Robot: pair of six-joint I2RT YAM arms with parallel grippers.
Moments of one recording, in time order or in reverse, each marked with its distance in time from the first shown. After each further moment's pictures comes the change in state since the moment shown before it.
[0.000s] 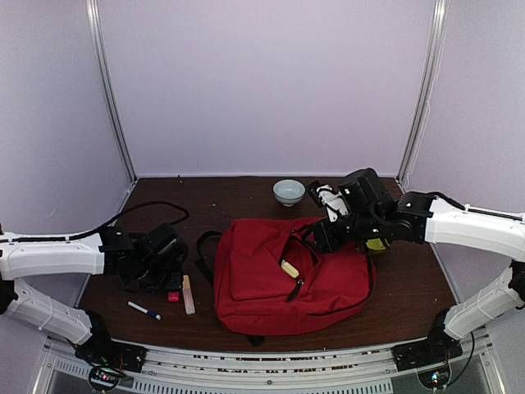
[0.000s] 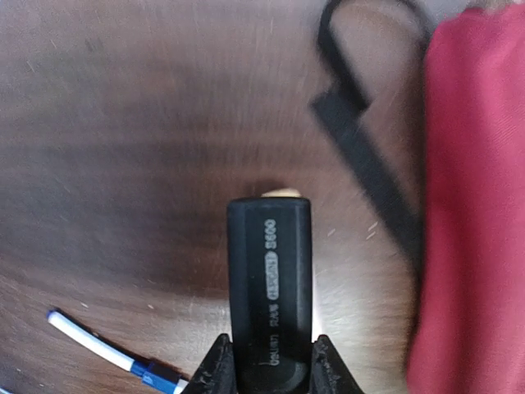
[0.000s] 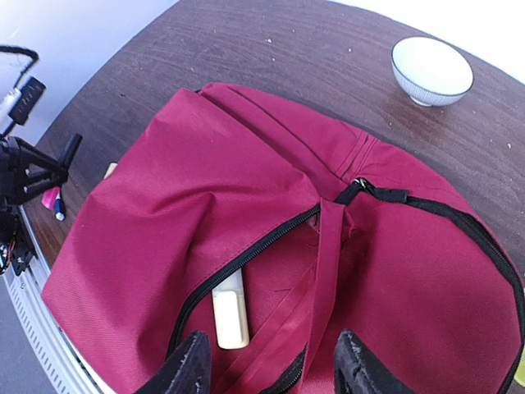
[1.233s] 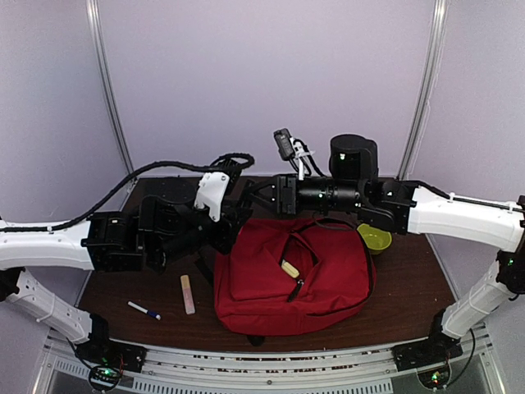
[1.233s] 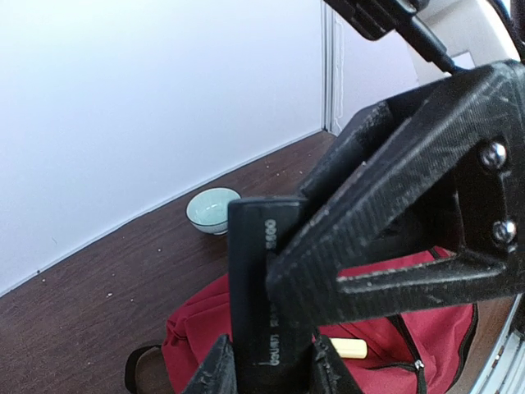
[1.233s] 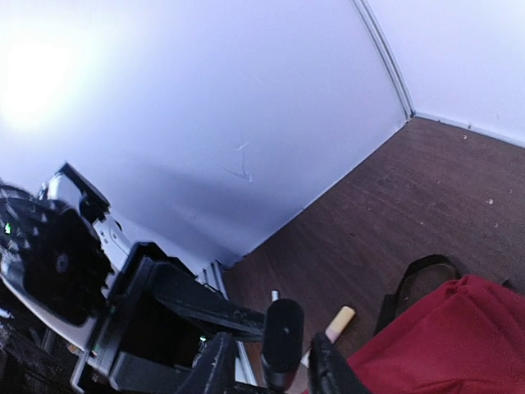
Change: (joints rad) left arm -0.353 0.055 0.340 0.623 -0.267 0.867; right arm 0.098 0.135 0.192 0.518 -0.366 0.230
